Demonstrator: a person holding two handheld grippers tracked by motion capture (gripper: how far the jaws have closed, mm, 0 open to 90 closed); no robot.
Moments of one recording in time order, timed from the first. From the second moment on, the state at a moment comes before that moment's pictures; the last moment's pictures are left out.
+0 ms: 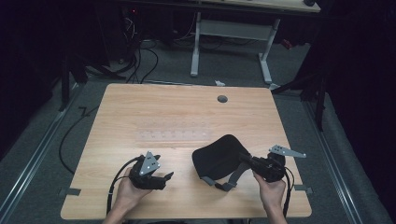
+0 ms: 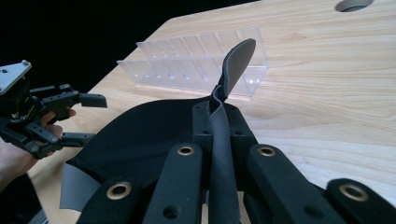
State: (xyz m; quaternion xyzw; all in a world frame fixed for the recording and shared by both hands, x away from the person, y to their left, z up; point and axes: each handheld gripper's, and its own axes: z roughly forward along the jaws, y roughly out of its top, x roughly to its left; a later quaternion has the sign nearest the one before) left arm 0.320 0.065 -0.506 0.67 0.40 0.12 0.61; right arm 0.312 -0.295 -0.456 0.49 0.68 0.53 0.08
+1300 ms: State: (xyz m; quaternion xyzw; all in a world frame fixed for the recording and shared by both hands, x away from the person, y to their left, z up) left arm 0.299 0.031 -0.494 0.70 0.33 0.12 0.62; right arm 0.321 -0.244 -0.454 0.46 0.72 0.52 0.03
